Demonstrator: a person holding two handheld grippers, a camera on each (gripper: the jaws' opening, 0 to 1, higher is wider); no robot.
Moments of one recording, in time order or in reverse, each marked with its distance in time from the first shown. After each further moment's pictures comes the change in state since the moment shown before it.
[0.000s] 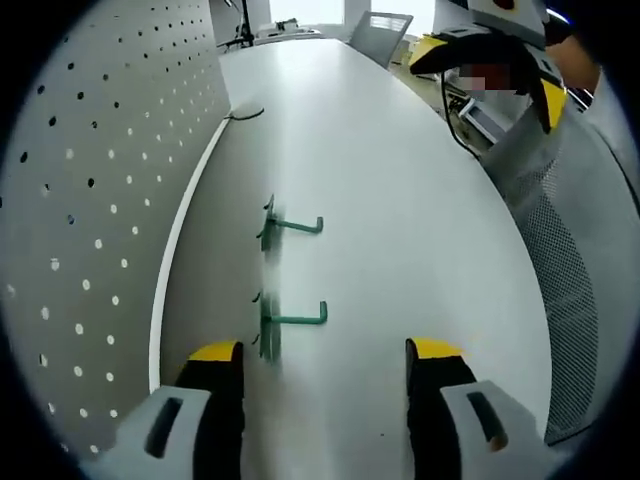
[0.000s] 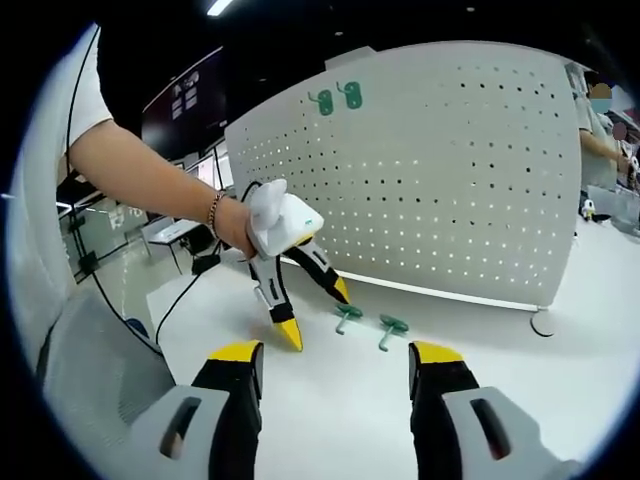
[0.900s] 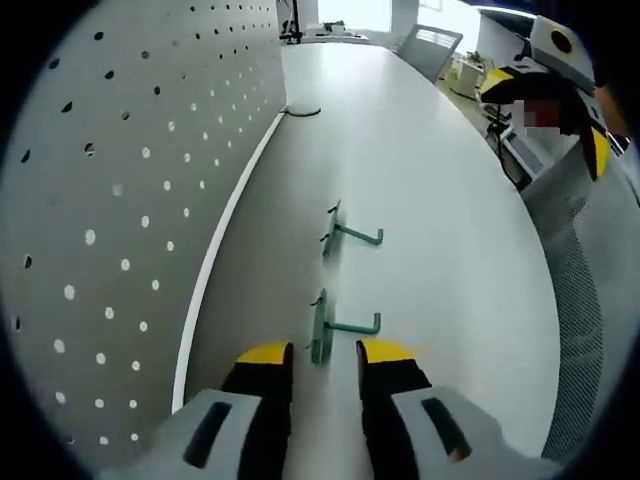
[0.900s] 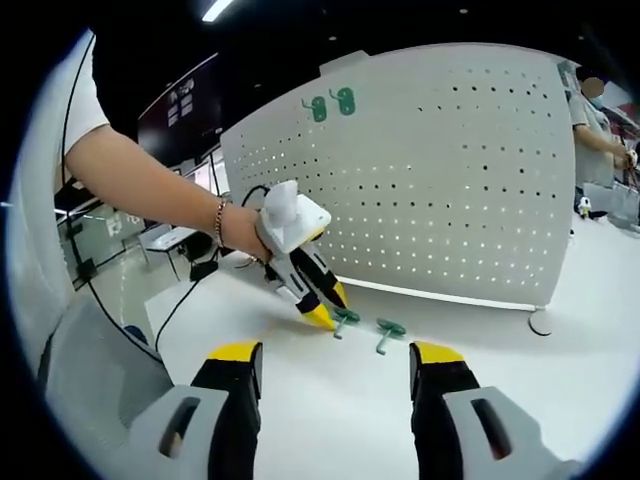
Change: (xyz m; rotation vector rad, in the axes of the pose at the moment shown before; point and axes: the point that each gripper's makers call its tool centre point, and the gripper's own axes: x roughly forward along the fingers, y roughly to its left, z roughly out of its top) left arm -0.002 0.032 0.003 -0.139 -0.016 0.100; right arm 0.000 -0.001 0.002 0.009 -0.012 -0.008
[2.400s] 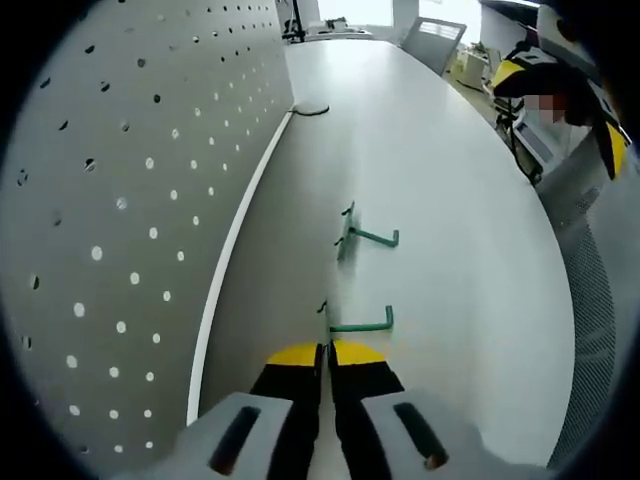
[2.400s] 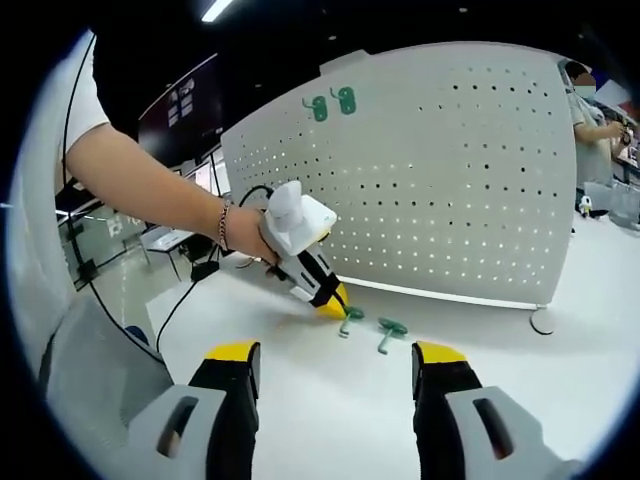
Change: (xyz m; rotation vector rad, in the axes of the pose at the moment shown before) left arm 0.004 0.010 0.005 0.029 0.011 0.066; right arm 0.000 0.000 0.000 0.011 -0.002 0.003
